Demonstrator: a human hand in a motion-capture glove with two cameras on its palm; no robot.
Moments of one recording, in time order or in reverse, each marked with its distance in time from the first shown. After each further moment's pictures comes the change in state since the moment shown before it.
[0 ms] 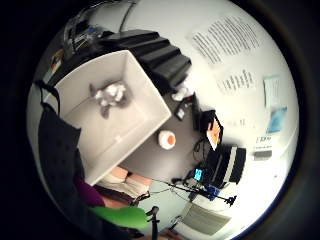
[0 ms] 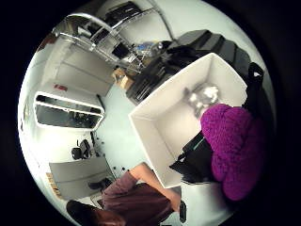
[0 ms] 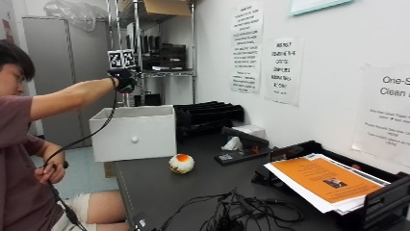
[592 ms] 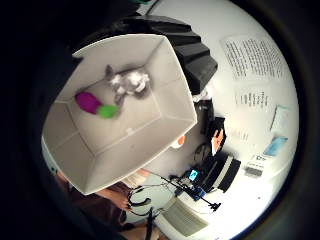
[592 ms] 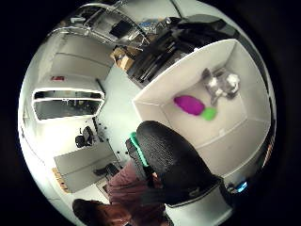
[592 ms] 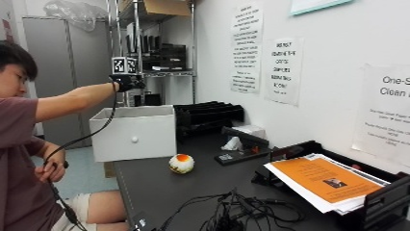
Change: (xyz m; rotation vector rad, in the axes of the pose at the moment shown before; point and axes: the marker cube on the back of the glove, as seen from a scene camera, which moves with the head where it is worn) arm -0.009 0.001 0.038 -0.247 0.025 -0.010
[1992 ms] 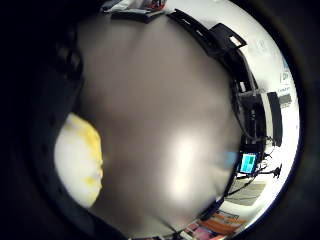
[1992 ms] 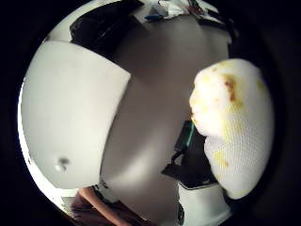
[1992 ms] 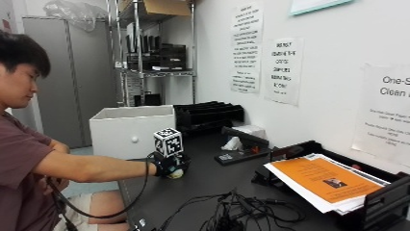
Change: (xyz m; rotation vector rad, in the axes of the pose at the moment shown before) arm 0.302 0.124 0.310 0.208 -0.062 0.581
